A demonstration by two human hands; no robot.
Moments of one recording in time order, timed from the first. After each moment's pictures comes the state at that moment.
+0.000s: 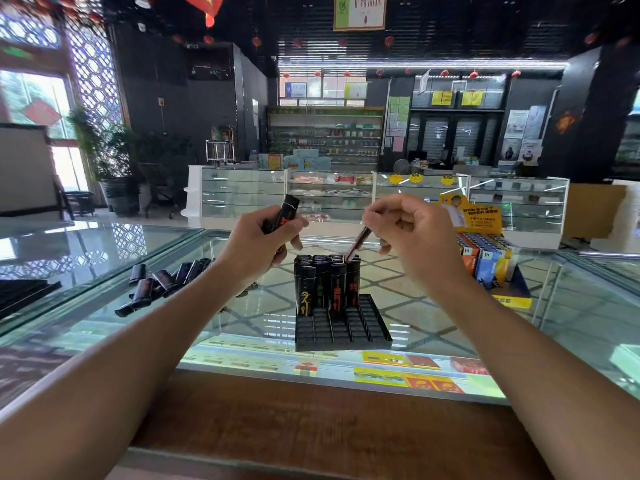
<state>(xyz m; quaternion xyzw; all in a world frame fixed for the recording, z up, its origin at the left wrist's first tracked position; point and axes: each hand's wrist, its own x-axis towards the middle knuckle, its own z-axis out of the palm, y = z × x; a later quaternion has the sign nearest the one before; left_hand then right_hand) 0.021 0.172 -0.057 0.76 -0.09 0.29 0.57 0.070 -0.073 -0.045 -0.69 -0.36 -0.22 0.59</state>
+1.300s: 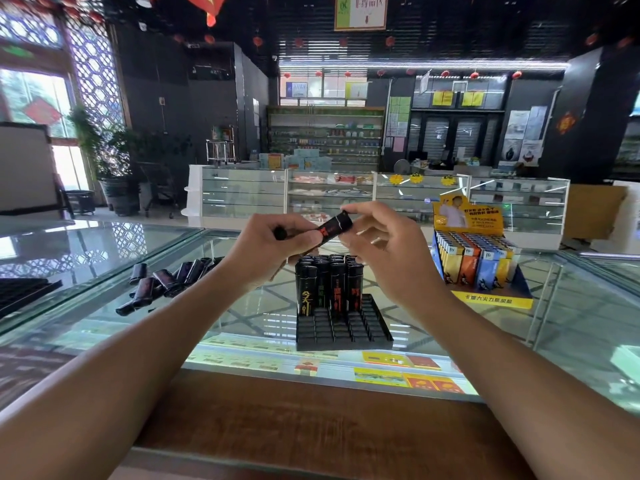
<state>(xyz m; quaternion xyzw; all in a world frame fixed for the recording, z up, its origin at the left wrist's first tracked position) 0.012 0.163 -0.057 0.78 -0.17 0.27 0.53 0.059 -0.051 -0.060 -0.72 -0.40 -0.22 0.52</state>
